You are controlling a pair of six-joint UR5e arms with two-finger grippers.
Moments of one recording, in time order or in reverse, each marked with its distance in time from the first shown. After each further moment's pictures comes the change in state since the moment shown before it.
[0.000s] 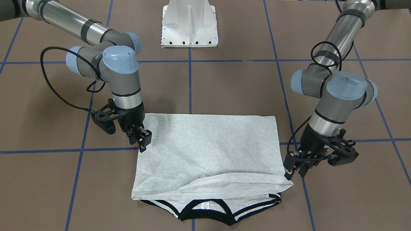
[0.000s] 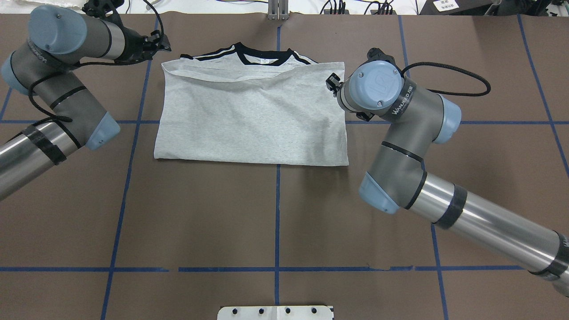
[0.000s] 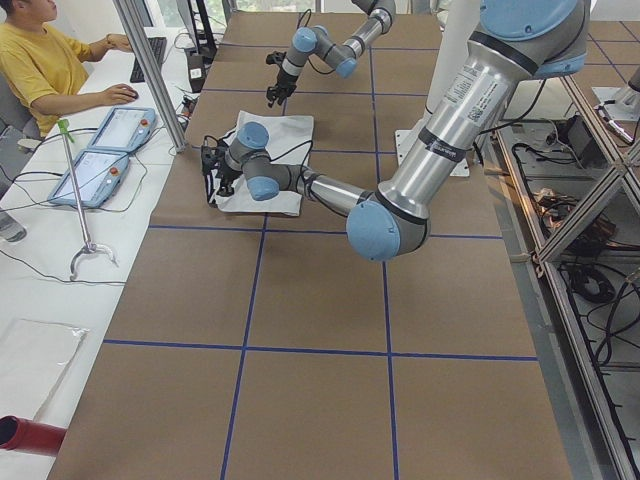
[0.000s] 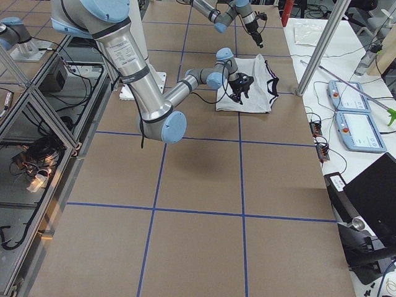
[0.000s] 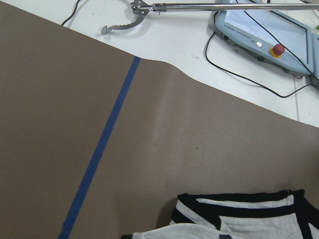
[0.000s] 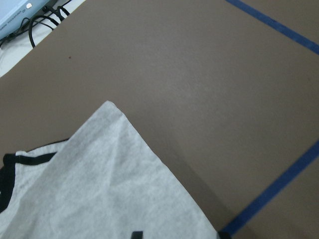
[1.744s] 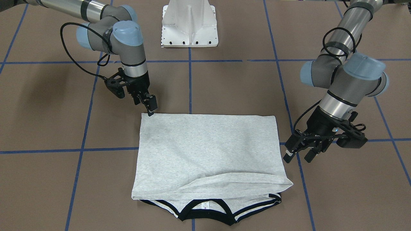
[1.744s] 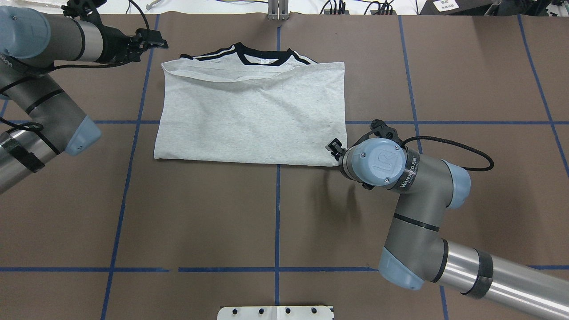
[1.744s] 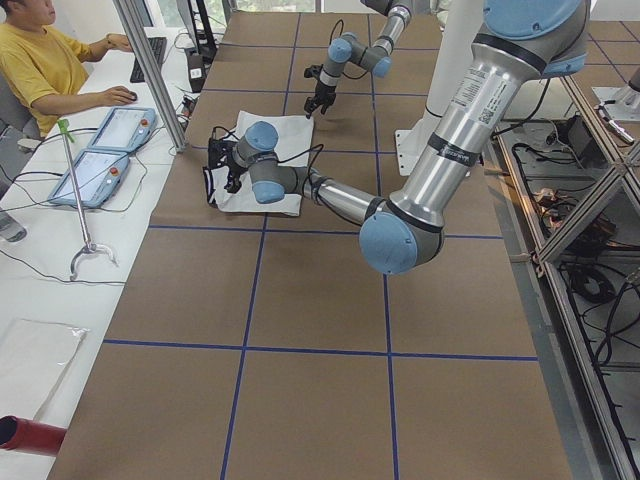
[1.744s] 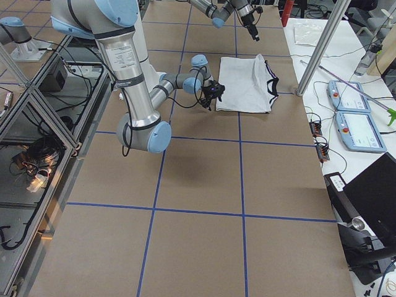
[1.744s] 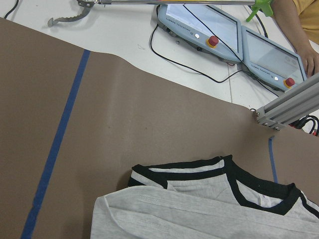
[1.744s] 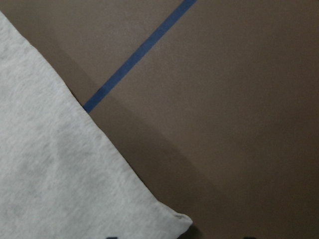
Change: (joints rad) left arm -0.017 0.079 -0.111 -0.069 -0.043 0.002; right arm -0.171 -0.145 0.147 -0.064 -0.012 0.166
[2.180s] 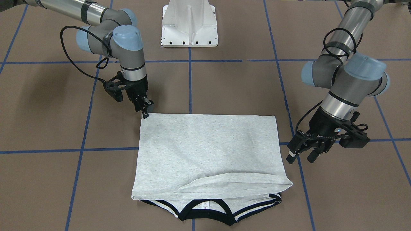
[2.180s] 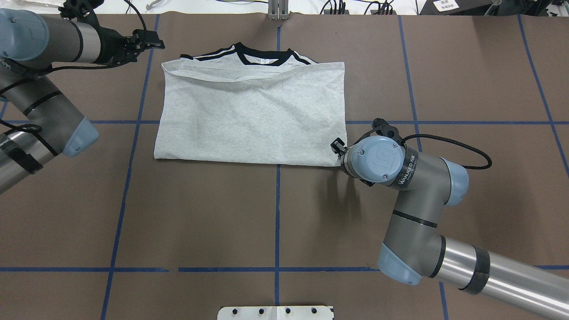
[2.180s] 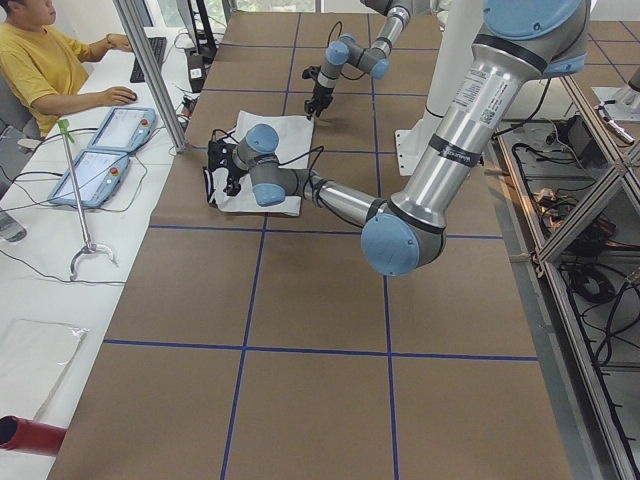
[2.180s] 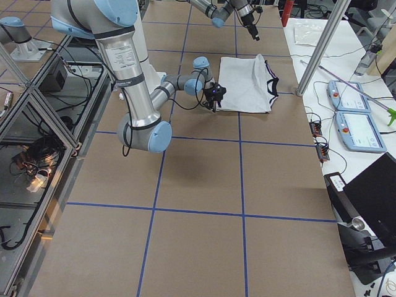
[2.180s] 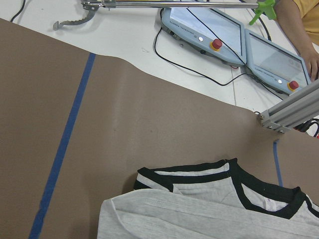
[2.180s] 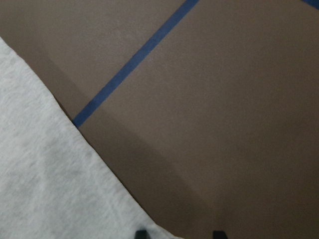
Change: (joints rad) left arm 0.000 0.011 0.000 0.000 0.018 0.000; right arm 0.012 0.008 -0.032 -0.001 -0.001 0.003
